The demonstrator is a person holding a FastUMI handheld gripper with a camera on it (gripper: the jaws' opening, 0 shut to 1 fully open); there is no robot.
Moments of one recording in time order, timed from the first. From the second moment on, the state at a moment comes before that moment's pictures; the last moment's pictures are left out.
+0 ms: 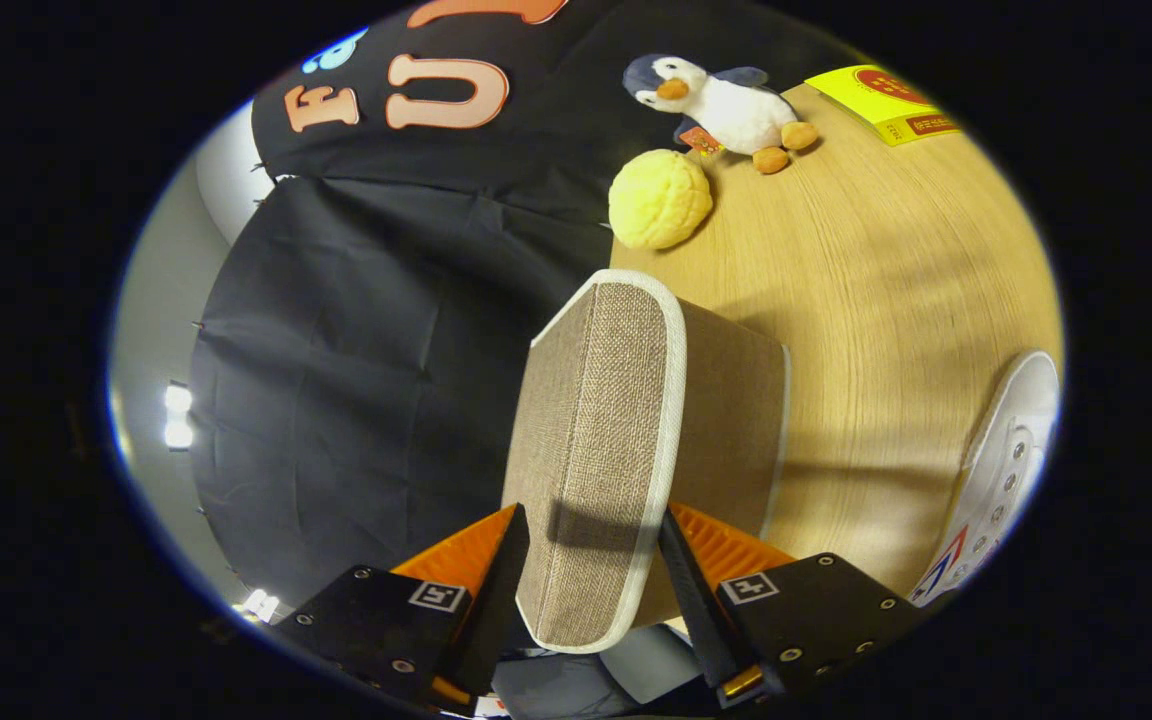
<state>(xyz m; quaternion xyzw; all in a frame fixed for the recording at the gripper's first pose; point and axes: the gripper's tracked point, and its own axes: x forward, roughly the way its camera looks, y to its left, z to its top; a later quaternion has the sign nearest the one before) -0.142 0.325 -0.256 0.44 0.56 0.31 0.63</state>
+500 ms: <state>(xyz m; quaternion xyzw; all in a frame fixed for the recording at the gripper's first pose) -0.136 0.359 -0.178 0.44 0.52 0.36 0.64</state>
